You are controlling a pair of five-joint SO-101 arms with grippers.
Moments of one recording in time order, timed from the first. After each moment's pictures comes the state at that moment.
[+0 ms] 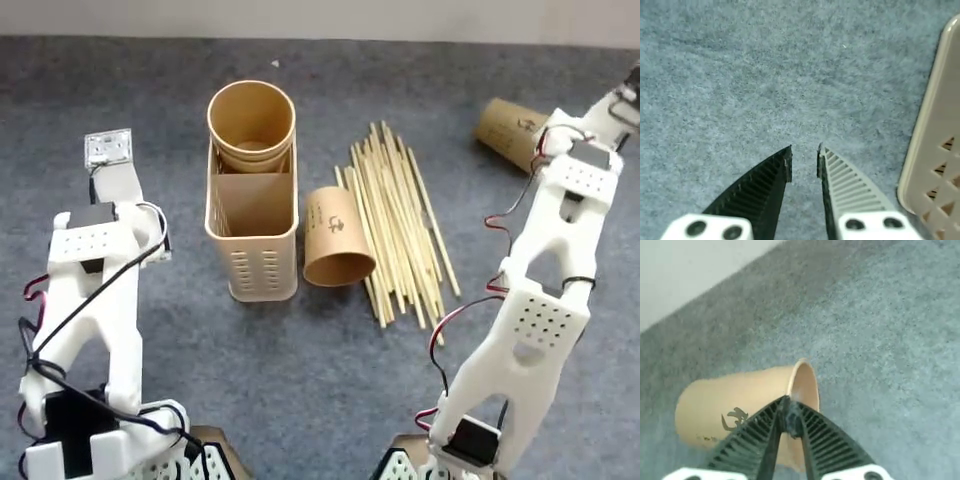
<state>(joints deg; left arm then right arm) -17.9 -13.4 35.6 57.8 8.1 18.4 48.0 -44.0 45.5 -11.4</state>
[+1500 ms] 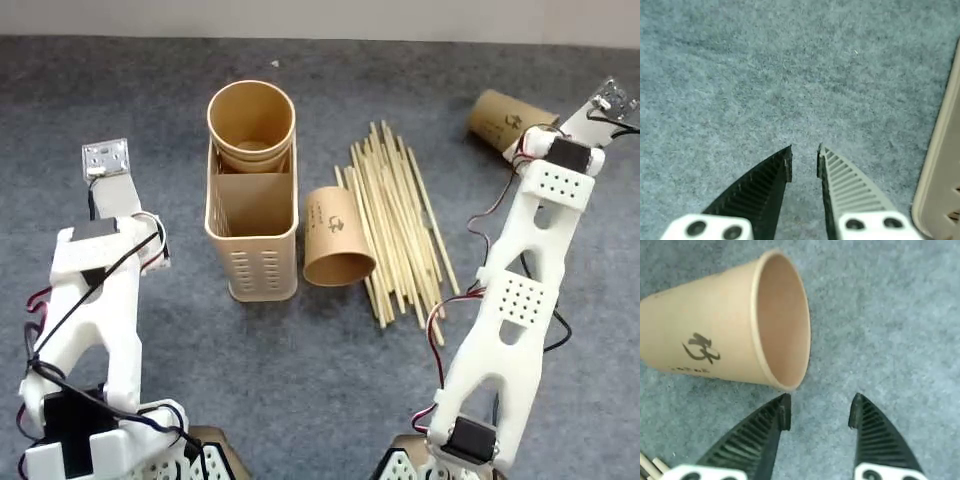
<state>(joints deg) -19.6 -13.4 42.6 47.5 8.1 16.5 76.0 -94.5 80.9 -24.1</state>
